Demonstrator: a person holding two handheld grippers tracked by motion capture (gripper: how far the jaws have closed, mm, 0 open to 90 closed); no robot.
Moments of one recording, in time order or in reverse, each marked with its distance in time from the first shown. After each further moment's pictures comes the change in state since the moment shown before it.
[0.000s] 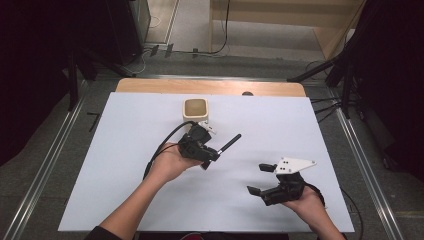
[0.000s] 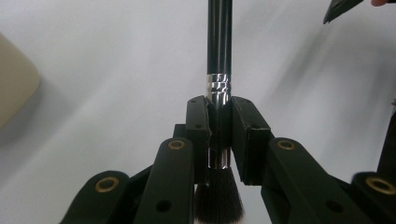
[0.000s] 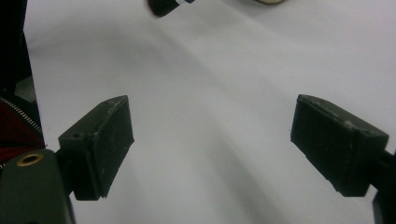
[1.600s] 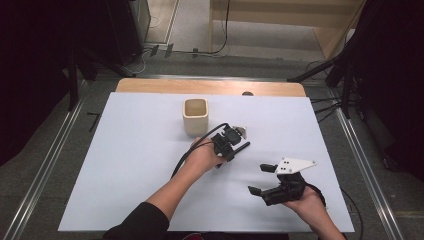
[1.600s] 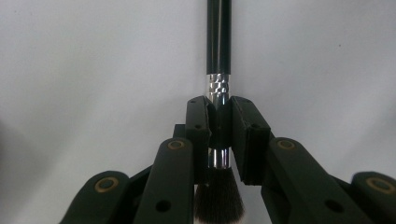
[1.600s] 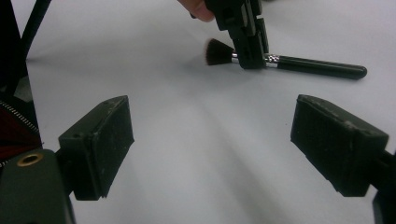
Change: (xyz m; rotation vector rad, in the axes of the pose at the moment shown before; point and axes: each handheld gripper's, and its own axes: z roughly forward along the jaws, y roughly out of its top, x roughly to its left) left arm -0.008 0.053 0.100 0.349 0.206 0.029; right arm -0.001 -0.002 -0.001 0.011 -0.009 0.007
